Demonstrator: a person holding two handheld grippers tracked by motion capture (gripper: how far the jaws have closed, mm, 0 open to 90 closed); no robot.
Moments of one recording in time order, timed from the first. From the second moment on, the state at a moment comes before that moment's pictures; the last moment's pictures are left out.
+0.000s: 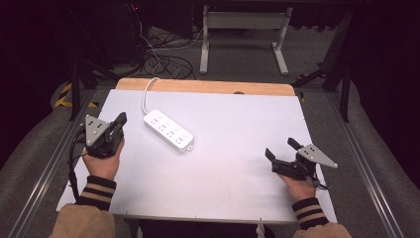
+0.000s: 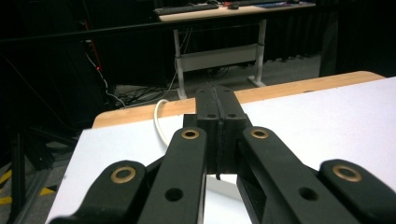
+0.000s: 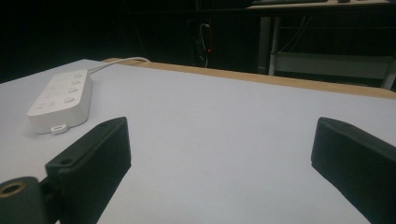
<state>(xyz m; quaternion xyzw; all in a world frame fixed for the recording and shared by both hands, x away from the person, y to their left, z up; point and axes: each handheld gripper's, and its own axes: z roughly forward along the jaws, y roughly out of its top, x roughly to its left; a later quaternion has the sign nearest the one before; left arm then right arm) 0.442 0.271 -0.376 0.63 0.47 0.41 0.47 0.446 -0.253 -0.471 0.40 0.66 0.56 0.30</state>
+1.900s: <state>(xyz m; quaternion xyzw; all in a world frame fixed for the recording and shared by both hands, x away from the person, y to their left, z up) 0.619 0.220 -0.441 0.80 0.52 0.20 0.23 0.437 -0.256 -0.475 0.42 0.67 0.54 0.28</state>
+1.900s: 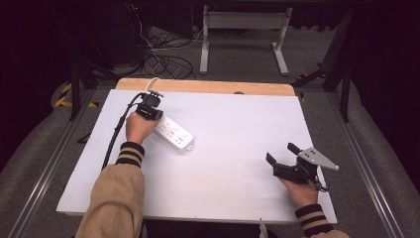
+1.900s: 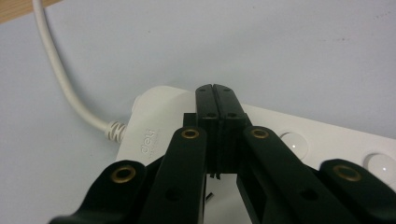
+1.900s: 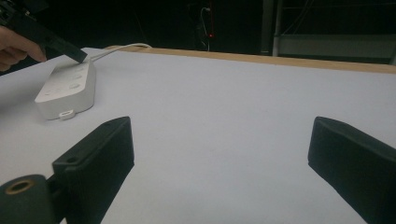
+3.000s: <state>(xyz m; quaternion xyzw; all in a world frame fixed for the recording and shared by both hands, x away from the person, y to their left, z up) 0.612 0.226 -0.446 0.79 0.51 0.22 0.26 0.435 -0.258 -0.475 0.43 0.67 0.53 0.28</state>
